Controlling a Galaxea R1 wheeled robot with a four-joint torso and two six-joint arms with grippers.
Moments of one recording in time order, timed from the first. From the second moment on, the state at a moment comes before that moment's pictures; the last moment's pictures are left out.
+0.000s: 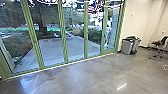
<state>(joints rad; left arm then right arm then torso) 1.46 3.01 -2.74 -0.47 0.18 0.46 -1.54 3.04 -2.77 0.12 -0.12 -0.06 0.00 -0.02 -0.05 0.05</state>
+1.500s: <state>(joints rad) 1.46 3.02 -2.74 -0.47 0.18 0.47 -1.54 3.05 -2.77 0.06 -0.12 -0.06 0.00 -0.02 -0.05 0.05</state>
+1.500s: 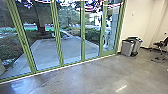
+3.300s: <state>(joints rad) 1.46 3.02 -2.74 -0.47 0.18 0.47 -1.54 3.05 -2.77 0.06 -0.12 -0.06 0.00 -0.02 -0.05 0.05</state>
